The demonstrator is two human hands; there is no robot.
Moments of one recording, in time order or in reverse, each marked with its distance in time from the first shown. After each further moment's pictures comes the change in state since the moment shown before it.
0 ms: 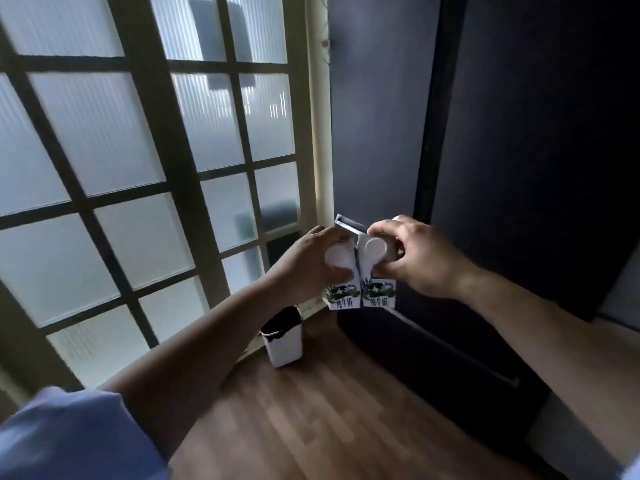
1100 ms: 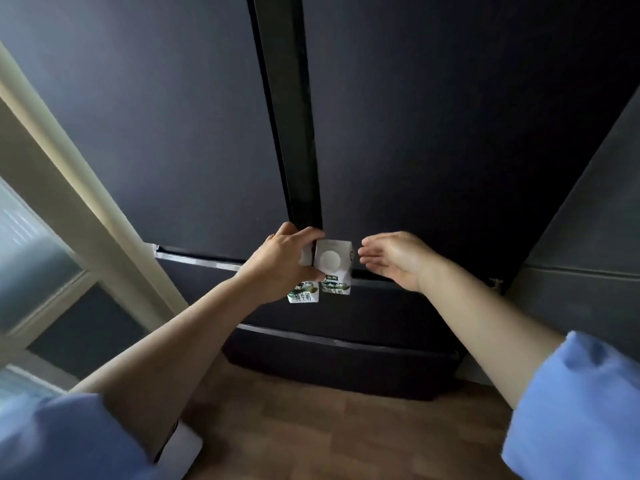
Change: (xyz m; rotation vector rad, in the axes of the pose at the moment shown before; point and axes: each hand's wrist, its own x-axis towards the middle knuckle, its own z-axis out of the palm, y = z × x) left_hand 0.440 -0.131 0.262 0.018 -0.522 0.345; right_hand 0.252 0.395 0.064 0.966 0.520 1.135
